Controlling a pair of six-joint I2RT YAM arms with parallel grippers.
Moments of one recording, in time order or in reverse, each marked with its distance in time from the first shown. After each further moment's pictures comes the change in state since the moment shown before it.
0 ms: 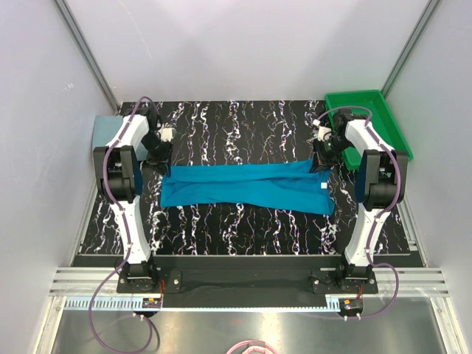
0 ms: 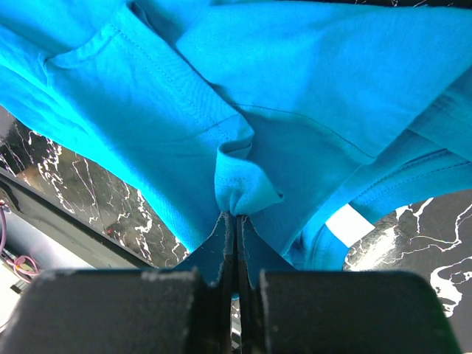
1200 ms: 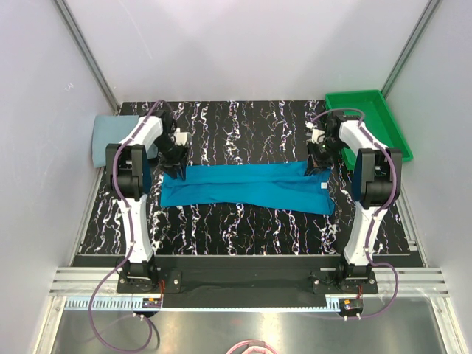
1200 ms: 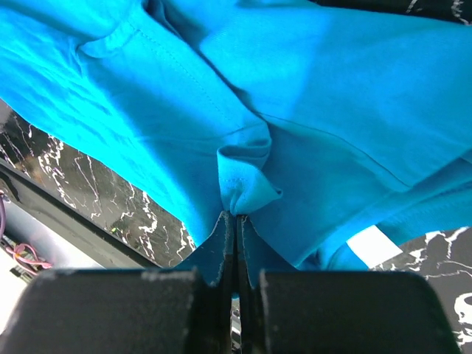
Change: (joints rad) left arm -0.098 0.064 0.037 -0.019 0.078 0.016; right arm 0.036 0.028 0.000 0.001 -0.012 -0.002
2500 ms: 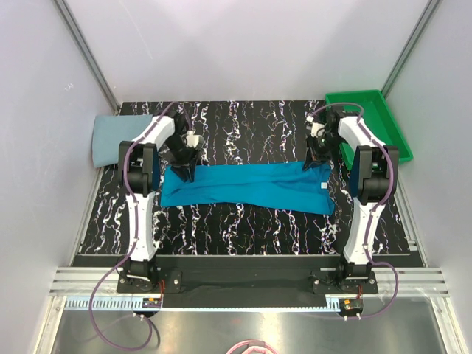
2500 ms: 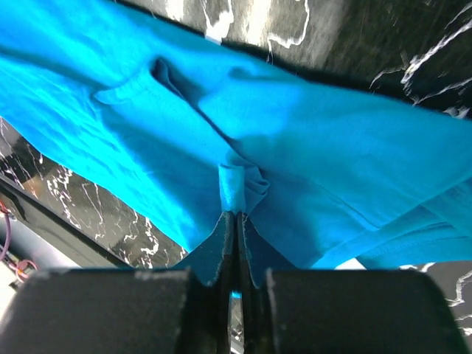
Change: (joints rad) left arm -0.060 0.118 0.098 -0.072 0.040 0.045; right arm 0.001 0.075 0.117 0.014 -0.015 0.024
